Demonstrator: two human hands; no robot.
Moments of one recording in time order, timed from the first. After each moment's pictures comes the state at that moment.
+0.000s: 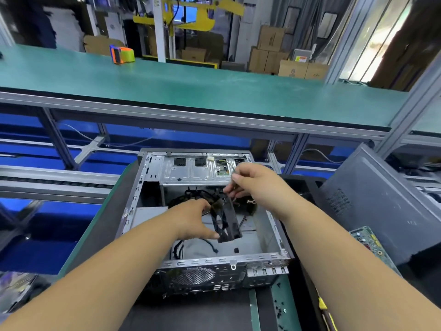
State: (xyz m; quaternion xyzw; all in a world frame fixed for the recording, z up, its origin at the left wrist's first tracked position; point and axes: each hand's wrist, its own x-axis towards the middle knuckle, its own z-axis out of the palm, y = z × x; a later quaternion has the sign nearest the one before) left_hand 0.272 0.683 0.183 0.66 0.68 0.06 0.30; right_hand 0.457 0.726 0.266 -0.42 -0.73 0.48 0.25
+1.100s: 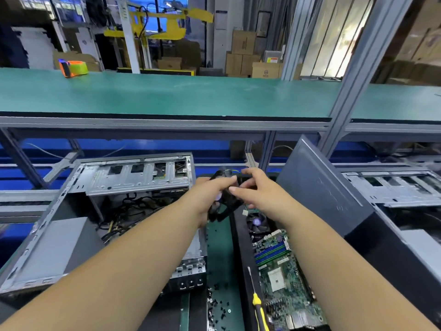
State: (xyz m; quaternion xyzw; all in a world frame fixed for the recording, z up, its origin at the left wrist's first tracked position) left_hand 0.495 0.746 0.230 0.31 0.55 0.45 0.63; right_hand 0.657 0.765 0.237 -0.51 -0.70 0.43 0.25
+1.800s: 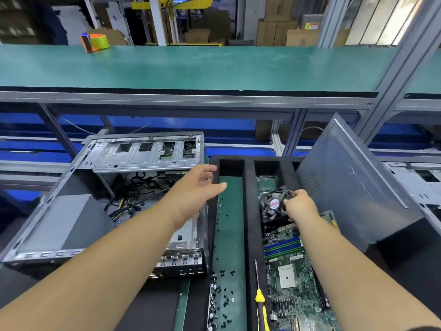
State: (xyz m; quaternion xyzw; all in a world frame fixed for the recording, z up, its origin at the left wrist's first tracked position) left_hand 0.467 0.728 0.200 0.47 0.65 0.41 0.43; right_hand 0.712 0.863 0.094 -0.76 -0.55 0.31 0.14
